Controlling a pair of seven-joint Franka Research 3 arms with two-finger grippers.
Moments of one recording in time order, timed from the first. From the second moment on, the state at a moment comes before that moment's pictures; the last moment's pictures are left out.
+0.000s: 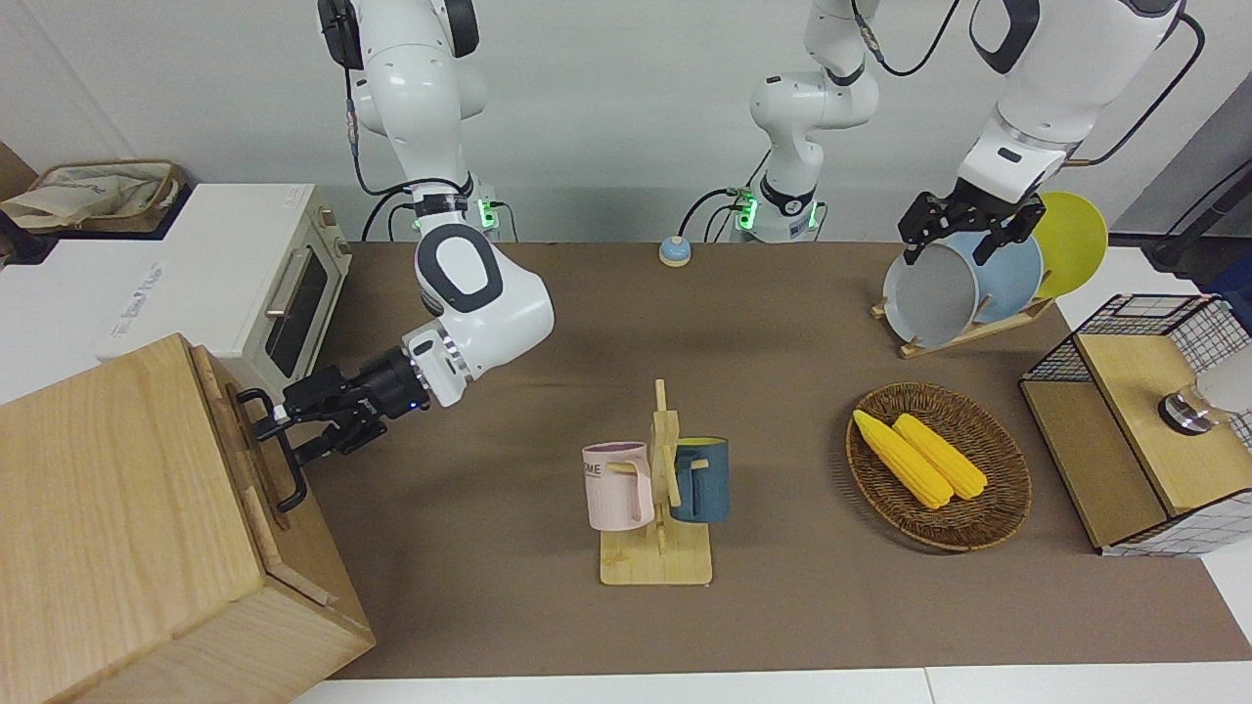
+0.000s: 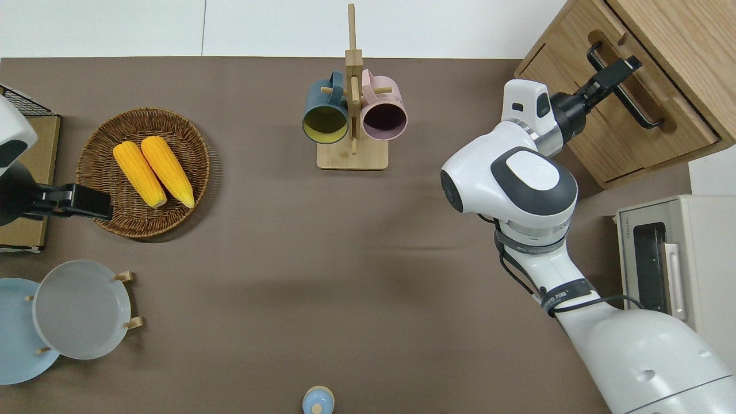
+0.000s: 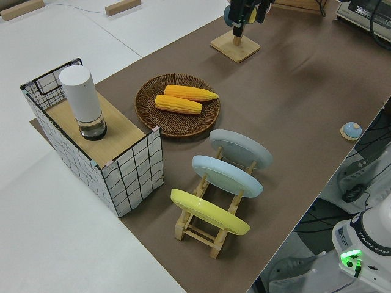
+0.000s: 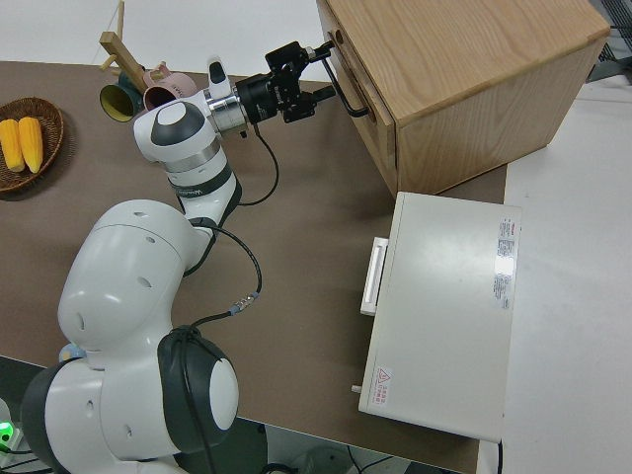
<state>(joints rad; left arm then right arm) 0.03 0.04 -0.06 -1.51 0.00 1.52 0.02 0.31 0.47 -0.05 -1.62 -1.65 1.87 0.43</state>
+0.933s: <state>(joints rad) 0.03 0.04 -0.06 -1.51 0.00 1.52 0.02 0.31 0.47 -0.05 -1.63 -1.66 1.89 0.44</state>
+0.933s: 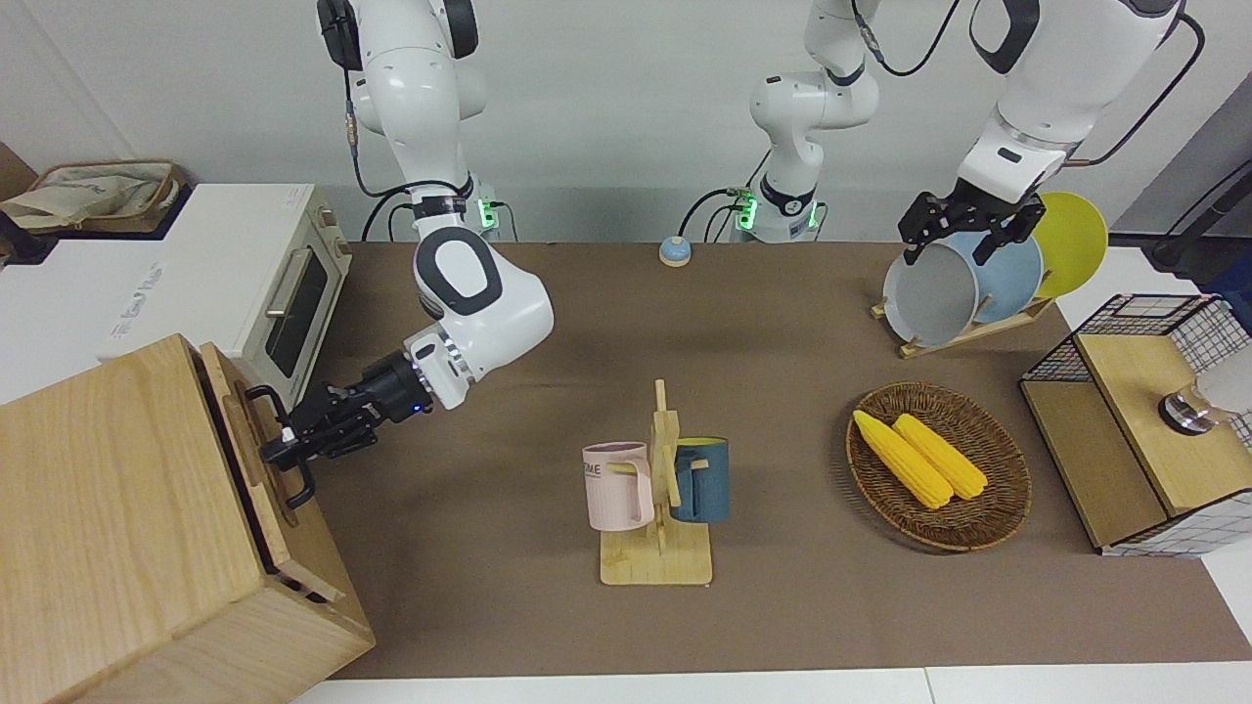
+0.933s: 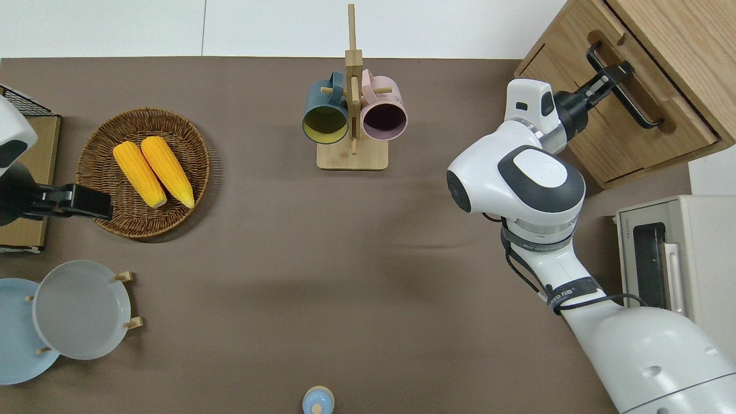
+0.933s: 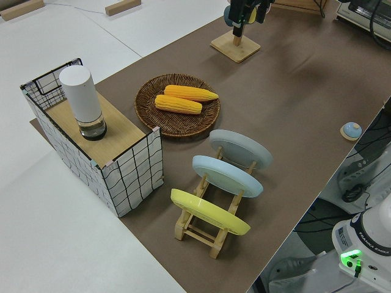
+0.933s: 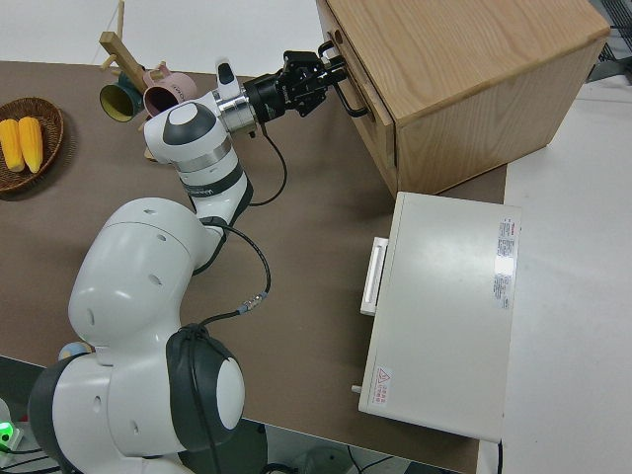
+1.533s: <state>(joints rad) 0.03 0.04 -0.06 -1.51 0.00 1.52 0.02 0.43 0.48 -0.03 -1.64 -1.61 1.74 0.44</state>
